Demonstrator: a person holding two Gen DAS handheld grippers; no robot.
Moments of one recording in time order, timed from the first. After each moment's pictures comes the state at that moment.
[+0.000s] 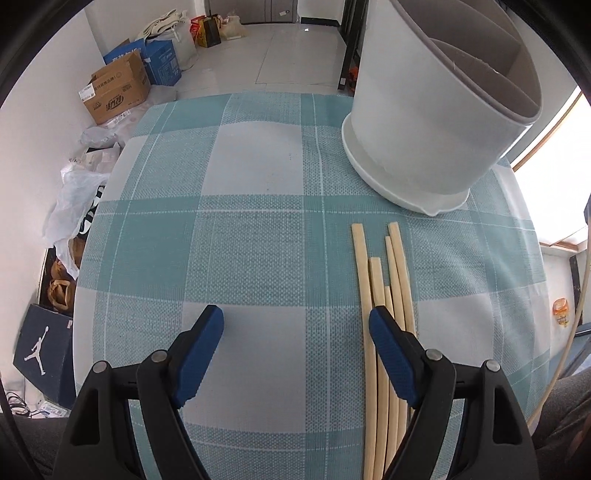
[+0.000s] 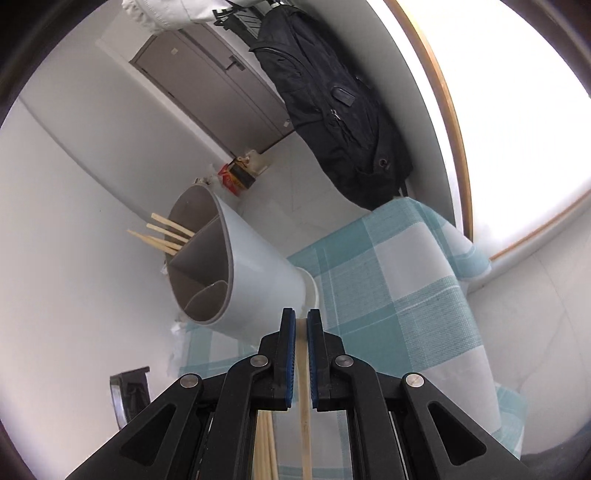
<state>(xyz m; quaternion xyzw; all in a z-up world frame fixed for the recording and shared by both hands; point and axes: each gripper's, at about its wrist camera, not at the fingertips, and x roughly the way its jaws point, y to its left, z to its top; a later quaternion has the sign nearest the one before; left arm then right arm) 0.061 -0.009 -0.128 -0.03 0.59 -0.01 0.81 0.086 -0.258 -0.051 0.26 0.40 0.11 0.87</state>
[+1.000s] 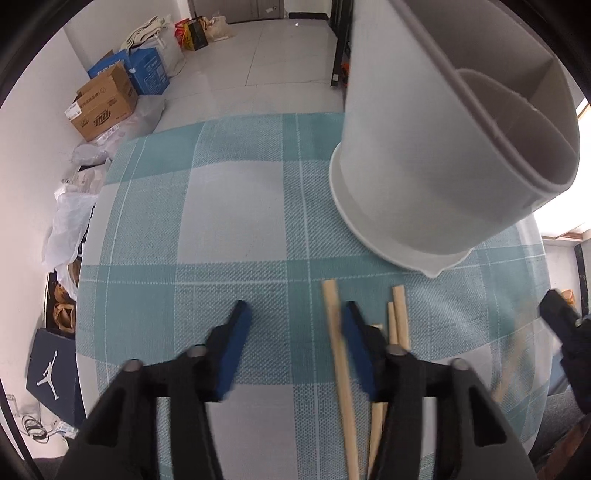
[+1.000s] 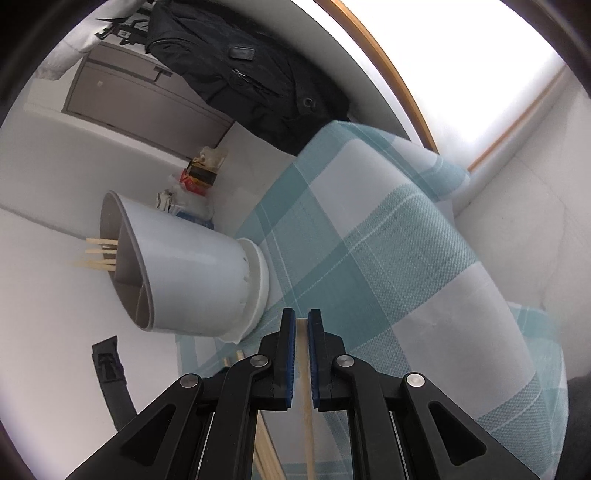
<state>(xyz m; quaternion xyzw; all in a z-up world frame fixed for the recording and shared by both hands) 0.092 -0.030 -0.126 0.00 0.59 -0.02 0.81 0.084 -0.284 -0.129 0.40 0.48 0.05 0.78</state>
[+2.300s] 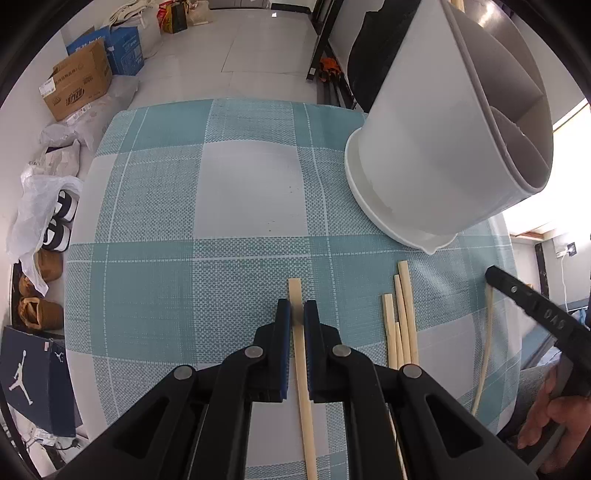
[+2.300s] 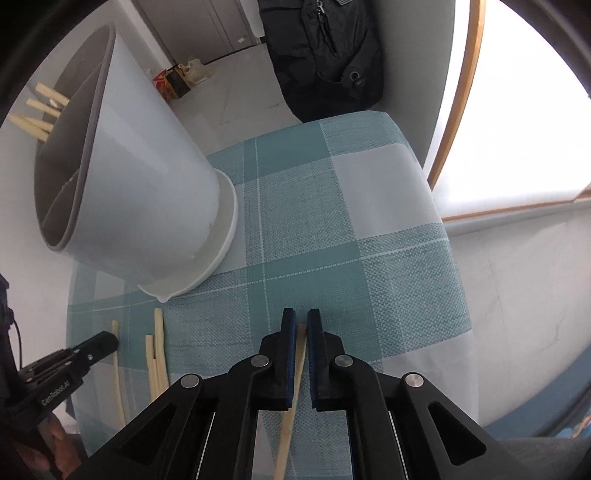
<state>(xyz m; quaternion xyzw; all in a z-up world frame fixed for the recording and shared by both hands) 0.114 0.011 -0.135 -0.07 0.61 -0.09 0.78 0.119 -0.233 -0.117 0.13 0.56 0.02 0.82</state>
